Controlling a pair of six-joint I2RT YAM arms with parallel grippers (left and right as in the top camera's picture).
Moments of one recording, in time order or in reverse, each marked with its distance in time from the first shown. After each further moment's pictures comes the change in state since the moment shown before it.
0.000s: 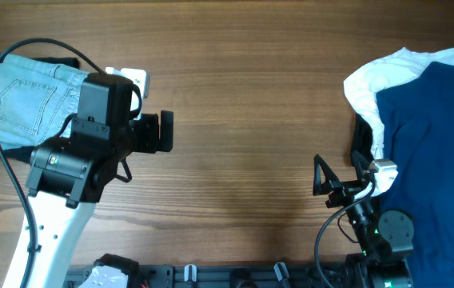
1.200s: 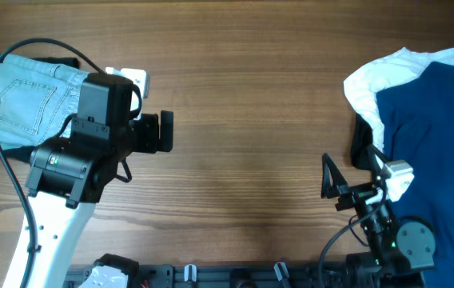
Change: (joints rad) left arm 0.000 0.000 0.000 0.000 0.000 0.000; right arm 0.000 0.009 0.180 -0.066 -0.004 -0.137
